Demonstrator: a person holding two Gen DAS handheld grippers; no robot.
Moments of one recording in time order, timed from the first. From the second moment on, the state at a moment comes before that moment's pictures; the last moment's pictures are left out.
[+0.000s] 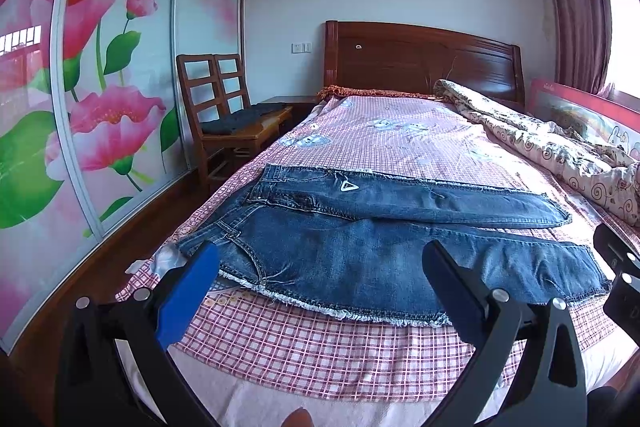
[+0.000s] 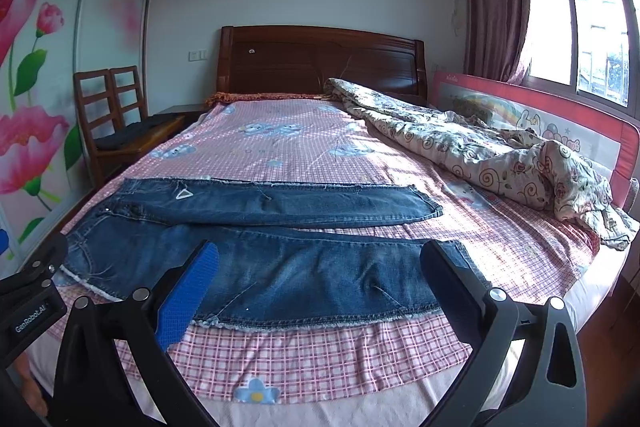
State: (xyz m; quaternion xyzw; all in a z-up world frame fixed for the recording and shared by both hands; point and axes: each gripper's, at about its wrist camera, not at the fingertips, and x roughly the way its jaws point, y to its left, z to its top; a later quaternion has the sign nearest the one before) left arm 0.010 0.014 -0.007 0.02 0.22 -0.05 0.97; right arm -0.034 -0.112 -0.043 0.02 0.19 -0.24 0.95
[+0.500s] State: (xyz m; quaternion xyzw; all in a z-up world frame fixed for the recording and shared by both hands) left arm 0.010 0.013 -0.007 0.02 0.22 -0.05 0.97; right arm -0.032 -0.114 -0.047 0.02 0.19 -0.24 0.95
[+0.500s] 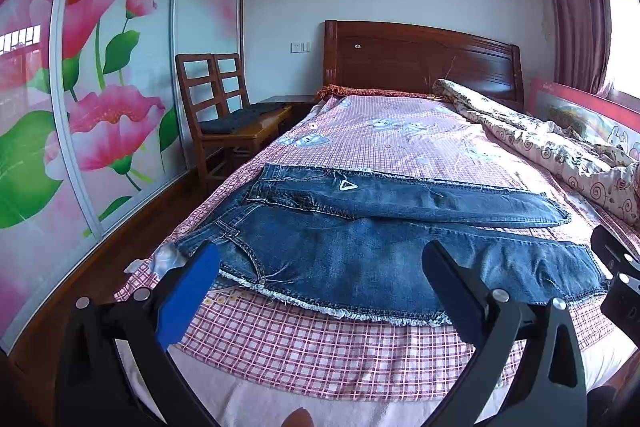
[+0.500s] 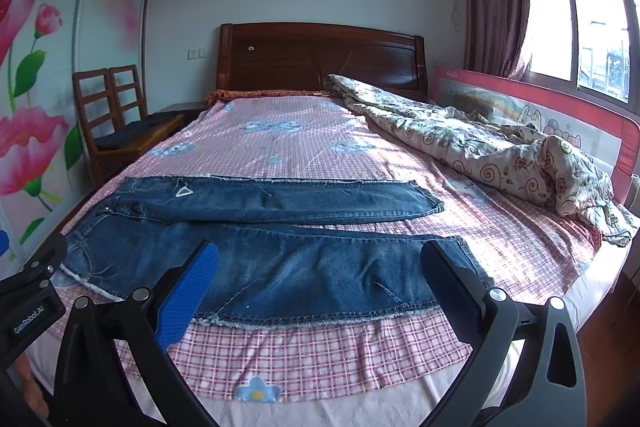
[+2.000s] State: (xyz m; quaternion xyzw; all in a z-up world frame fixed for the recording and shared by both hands) left arm 0.138 0.051 -0.014 0.01 0.36 -0.16 0.92; right arm 0.018 -0.164 -0.076 0.07 0.34 -0.14 0.93
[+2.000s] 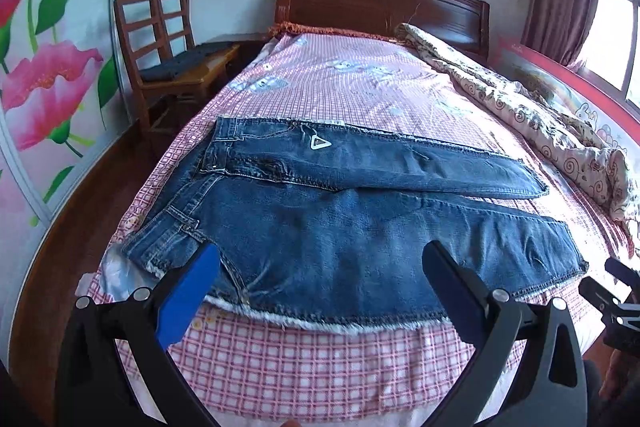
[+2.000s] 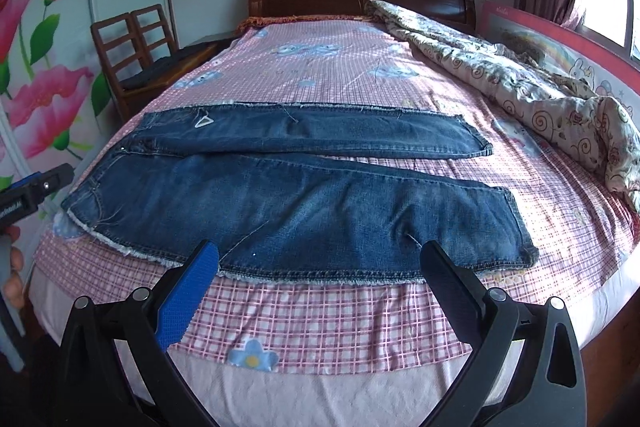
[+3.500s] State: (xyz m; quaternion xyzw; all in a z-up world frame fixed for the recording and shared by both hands) left arm 0.562 0.106 -0.146 -0.04 0.59 -0.23 0.77; right arm 0.169 -0.241 -0.132 0.20 0.45 -0.10 0.86
